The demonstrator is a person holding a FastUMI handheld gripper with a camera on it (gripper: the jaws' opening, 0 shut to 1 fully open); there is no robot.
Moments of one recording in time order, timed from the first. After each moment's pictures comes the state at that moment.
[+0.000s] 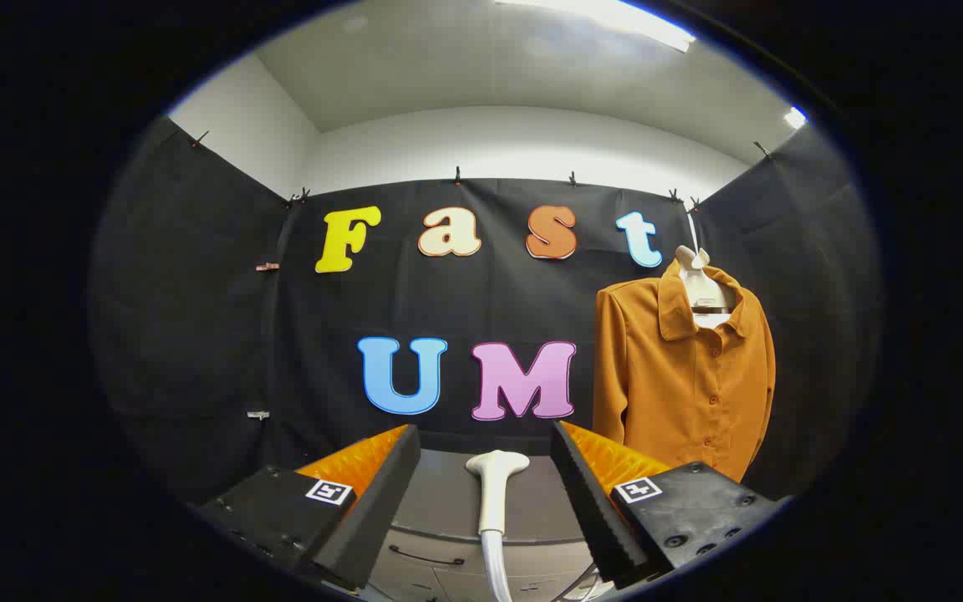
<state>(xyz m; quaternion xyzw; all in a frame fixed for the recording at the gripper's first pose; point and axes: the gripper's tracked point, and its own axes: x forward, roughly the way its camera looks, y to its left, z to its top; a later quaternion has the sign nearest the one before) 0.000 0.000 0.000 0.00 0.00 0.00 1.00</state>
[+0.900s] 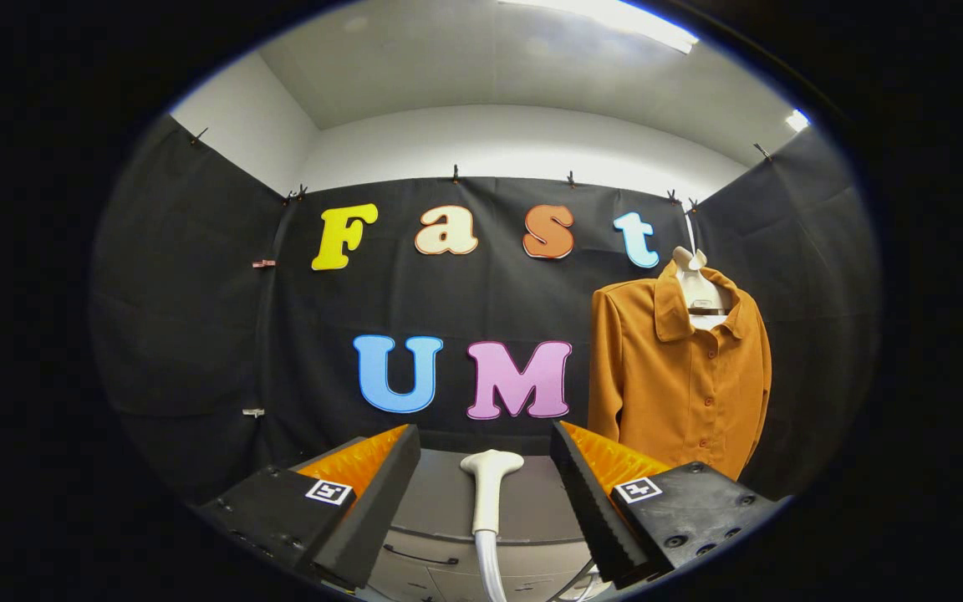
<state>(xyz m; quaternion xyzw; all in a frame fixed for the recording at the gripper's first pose) 0.001 -0.002 -0.002 0.00 0.00 -0.01 1.00</state>
